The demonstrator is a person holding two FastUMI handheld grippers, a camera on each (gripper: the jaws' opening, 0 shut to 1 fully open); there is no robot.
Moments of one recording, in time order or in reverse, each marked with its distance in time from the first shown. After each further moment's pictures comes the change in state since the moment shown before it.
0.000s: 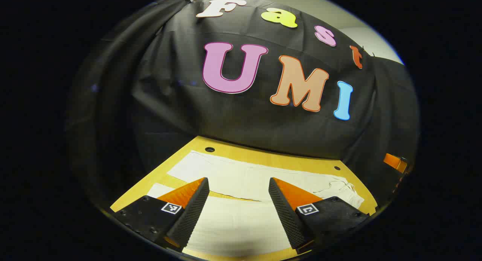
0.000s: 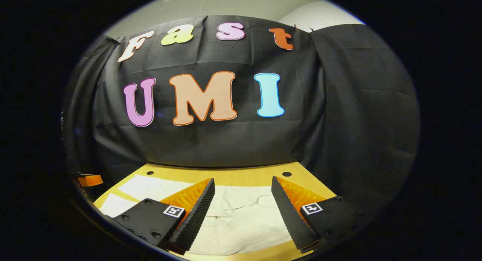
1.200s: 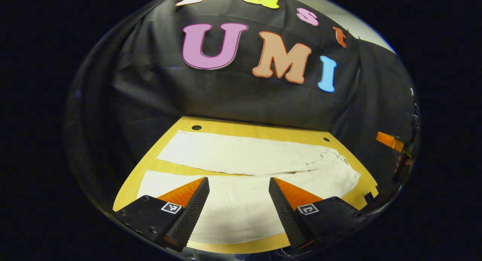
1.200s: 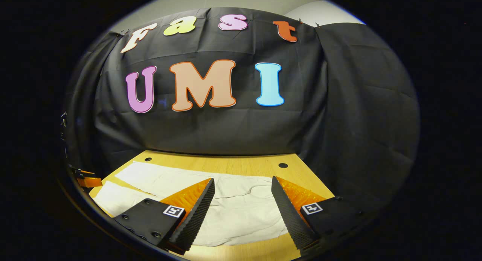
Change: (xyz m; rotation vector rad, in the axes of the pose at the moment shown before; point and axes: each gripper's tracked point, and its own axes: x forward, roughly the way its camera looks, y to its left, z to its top) left arm -0.018 -0.013 -0.072 0.135 0.244 -0.166; right arm -0.004 -0.028 -0.031 -0.055 0.091 0.025
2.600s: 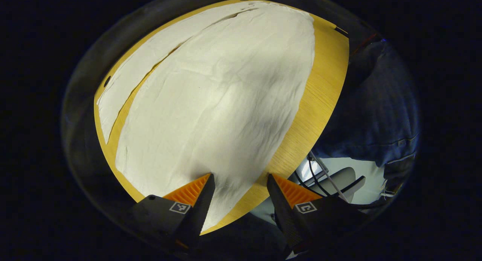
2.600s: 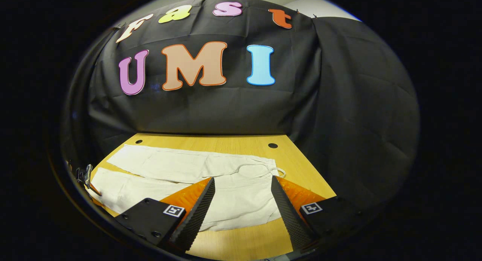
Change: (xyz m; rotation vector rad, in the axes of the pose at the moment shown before) left arm -0.055 0.098 -0.173 0.740 0.932 -0.367; right arm -0.010 -0.034 -0.051 -0.014 0.131 -0.066
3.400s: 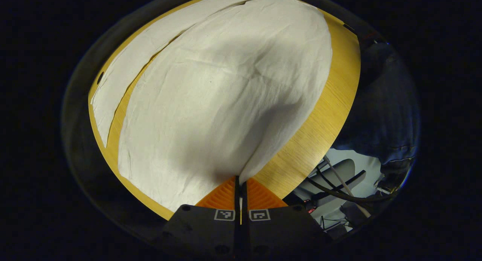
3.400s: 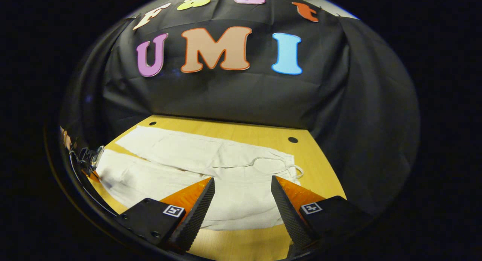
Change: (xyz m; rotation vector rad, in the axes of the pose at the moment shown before) left arm 0.006 0.028 0.002 0.008 0.136 -0.012; right arm 0.041 0.038 -0.033 -0.142 0.116 0.196
